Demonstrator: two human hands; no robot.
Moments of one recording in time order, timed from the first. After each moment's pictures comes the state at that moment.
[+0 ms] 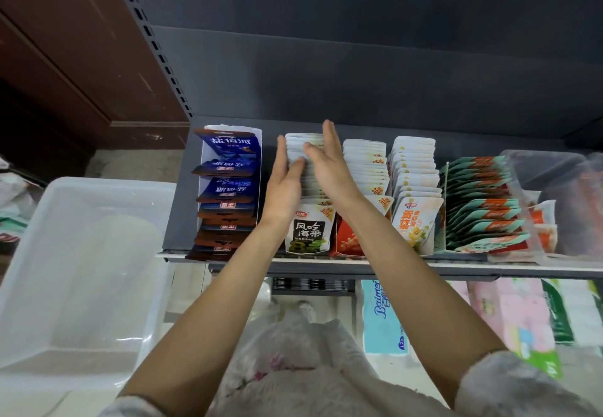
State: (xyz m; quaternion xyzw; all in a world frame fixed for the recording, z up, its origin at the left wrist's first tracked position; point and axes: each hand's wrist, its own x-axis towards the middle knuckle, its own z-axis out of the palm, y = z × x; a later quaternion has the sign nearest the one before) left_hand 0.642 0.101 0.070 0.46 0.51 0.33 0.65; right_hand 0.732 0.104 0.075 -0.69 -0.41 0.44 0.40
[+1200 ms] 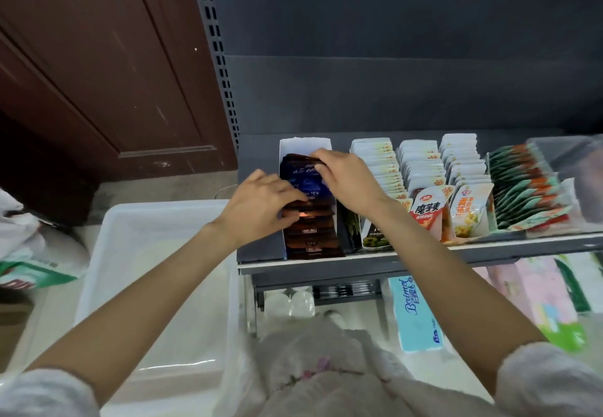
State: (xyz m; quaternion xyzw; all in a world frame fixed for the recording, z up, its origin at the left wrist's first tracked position) left_hand 0.460 0.181 0.049 0.97 0.17 0.15 0.05; right_hand 0.647 0.121 0.076 -0.70 -0.68 0.11 0.19
